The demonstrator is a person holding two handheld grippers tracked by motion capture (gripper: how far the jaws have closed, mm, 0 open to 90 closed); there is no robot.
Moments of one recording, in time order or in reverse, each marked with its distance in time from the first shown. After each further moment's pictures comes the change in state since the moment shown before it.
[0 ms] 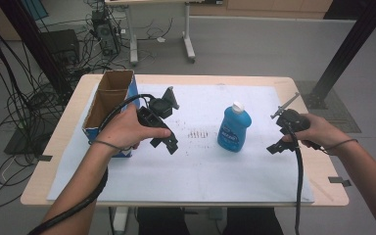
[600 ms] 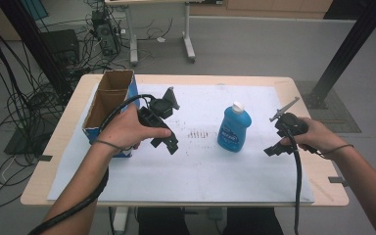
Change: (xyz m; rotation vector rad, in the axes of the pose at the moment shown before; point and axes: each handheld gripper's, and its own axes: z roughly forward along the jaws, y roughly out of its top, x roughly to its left) left arm 0.001 0.001 0.002 0.004 -0.002 -0.002; right arm 0.001 -0.006 0.013 -0.042 0.016 0.000
